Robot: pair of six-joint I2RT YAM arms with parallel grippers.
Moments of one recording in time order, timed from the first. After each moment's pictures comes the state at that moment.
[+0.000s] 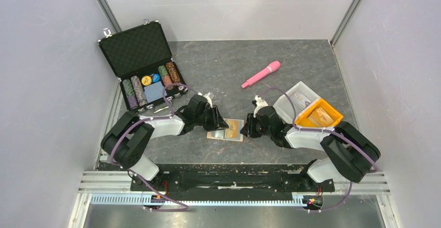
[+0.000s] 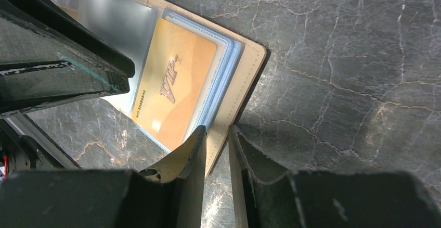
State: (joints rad) left arm -0.64 1.56 0.63 0.18 0.35 -0.82; right arm 0.71 1.43 0.43 0.31 -0.12 0.59
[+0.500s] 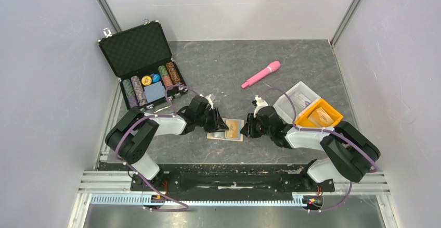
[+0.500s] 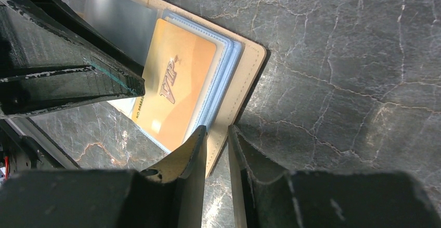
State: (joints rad) left arm -0.64 1.62 0.63 0.21 0.37 -0.82; right arm 0.71 1.43 0.43 0.31 -0.12 0.60
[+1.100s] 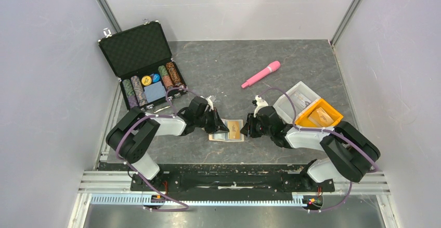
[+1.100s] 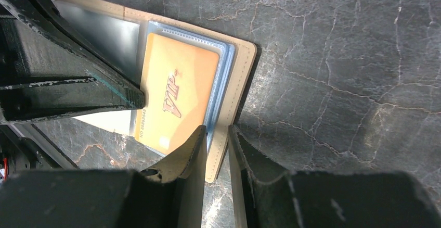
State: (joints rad) left arm -0.64 1.63 0.61 0.27 0.45 -0.89; right arm 0.71 1.43 0.43 0.32 -0.11 0.60
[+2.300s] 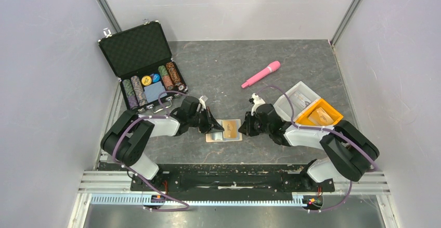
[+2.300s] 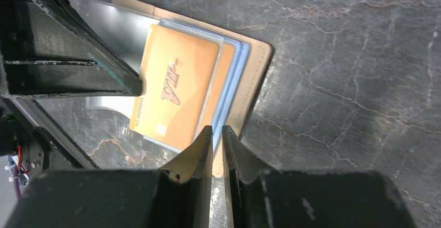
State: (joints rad) left arm -0.54 1.58 0.55 0.27 0.53 -0.95; right arm 0.71 1.44 0.47 0.30 -0.15 0.57
